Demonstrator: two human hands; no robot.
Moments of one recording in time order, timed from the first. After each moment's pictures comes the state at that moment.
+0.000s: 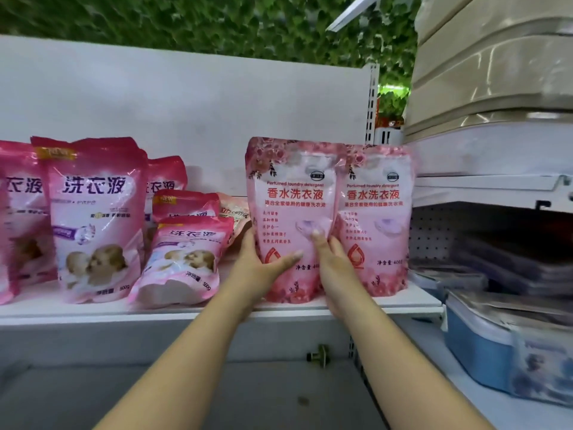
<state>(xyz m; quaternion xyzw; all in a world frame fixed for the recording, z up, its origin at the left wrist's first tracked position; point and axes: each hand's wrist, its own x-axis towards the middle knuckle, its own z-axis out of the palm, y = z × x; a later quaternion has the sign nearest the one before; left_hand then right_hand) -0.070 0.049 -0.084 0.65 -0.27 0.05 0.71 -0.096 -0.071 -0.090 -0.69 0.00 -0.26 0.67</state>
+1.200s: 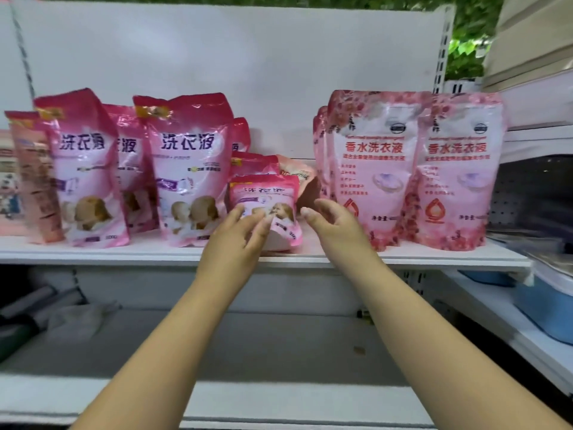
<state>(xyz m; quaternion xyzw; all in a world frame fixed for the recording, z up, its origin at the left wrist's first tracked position) -0.063 0.182 -0.122 0.86 -0.22 0.28 0.37 -0.117 0.034 -0.089 -0.81 -0.05 -0.29 0.51</state>
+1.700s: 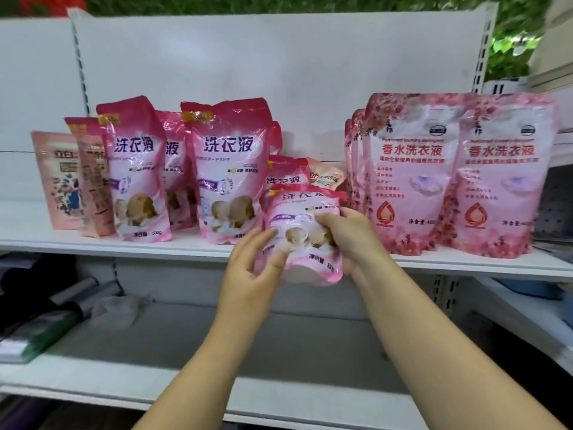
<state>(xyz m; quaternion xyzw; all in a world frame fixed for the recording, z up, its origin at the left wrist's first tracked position) -0.124 0.200 -0.140 0.68 -0.19 0.22 0.67 -0.094 0.065 -0.088 -0.66 -0.01 -0.18 0.73</state>
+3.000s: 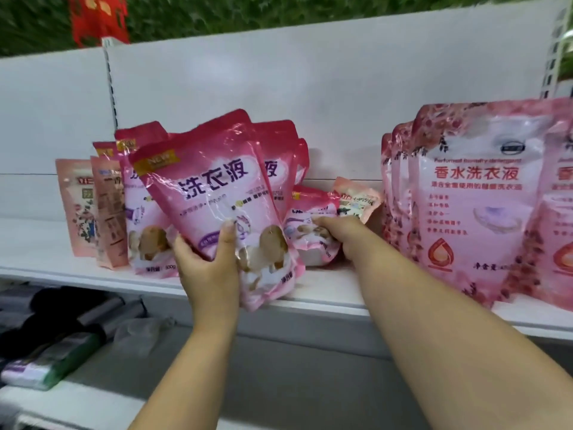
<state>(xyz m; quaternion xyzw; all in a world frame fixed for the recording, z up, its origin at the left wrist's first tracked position) -0.042 0.234 -0.111 0.55 -0.02 0.45 0.70 0.058 0.066 -0.068 -0.74 0.09 -0.11 0.66</state>
